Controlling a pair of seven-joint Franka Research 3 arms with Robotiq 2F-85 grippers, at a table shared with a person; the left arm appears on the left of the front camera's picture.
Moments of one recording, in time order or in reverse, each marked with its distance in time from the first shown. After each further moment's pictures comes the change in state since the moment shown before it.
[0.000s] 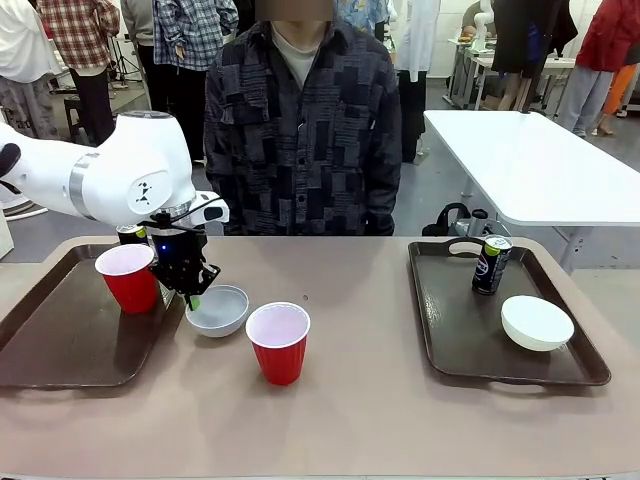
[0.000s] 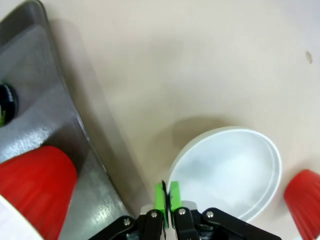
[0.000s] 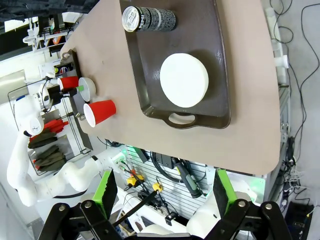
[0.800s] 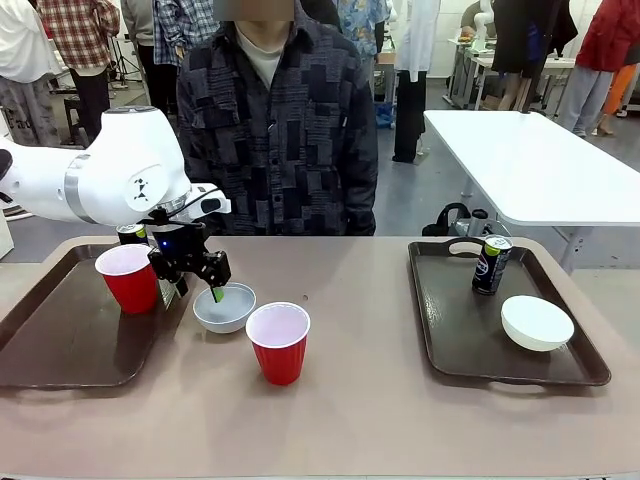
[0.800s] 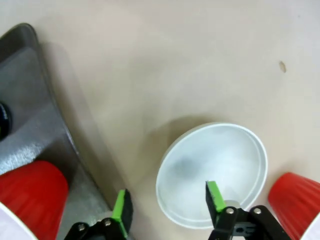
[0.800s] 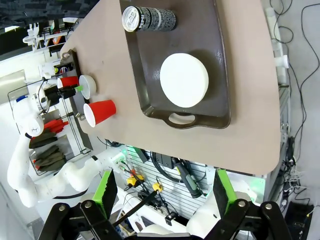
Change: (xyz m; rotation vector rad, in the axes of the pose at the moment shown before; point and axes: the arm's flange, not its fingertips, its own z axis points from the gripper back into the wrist) left arm 0.000 -0.001 0.007 -0.083 -0.069 -0.024; right arm 0.000 0.000 0.000 0.000 0.000 0.000
